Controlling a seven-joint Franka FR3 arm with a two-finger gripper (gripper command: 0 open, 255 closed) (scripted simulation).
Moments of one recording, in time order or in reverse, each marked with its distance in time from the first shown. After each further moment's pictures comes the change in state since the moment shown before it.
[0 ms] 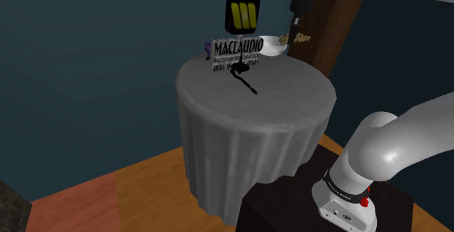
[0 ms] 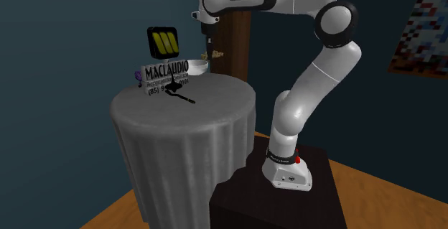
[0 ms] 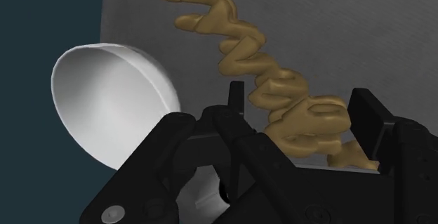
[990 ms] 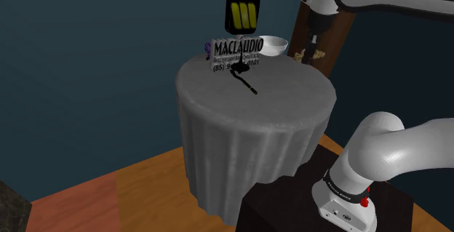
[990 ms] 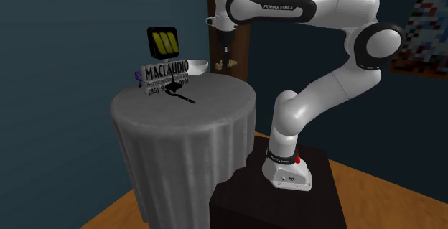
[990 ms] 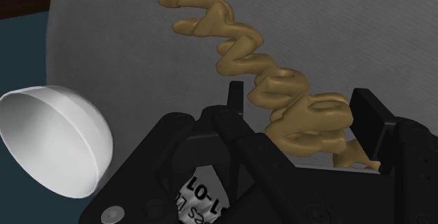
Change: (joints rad) arm 0.001 -0.359 0.134 -0.294 0.021 -0.100 0.115
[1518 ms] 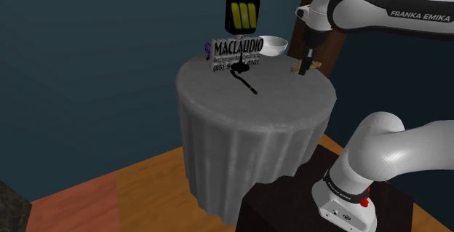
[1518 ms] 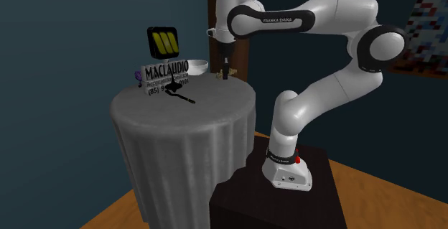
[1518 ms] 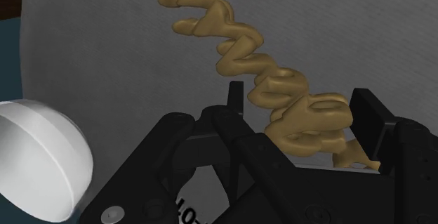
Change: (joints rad) arm -0.003 -0.038 -0.014 -0.132 -0.014 0.092 0.019
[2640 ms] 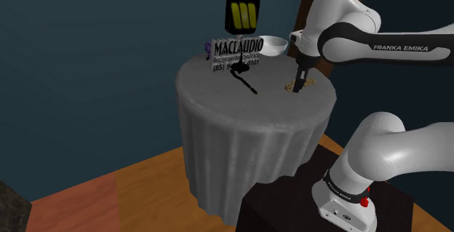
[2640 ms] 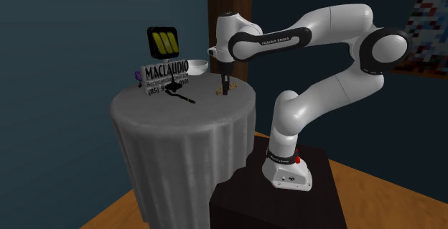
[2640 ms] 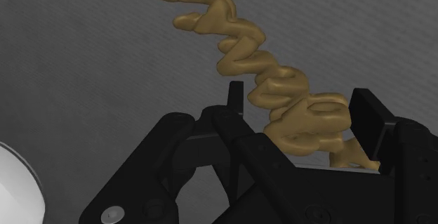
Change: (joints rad) arm -0.009 -0.034 -0.022 -0.212 -0.030 0.174 0.041
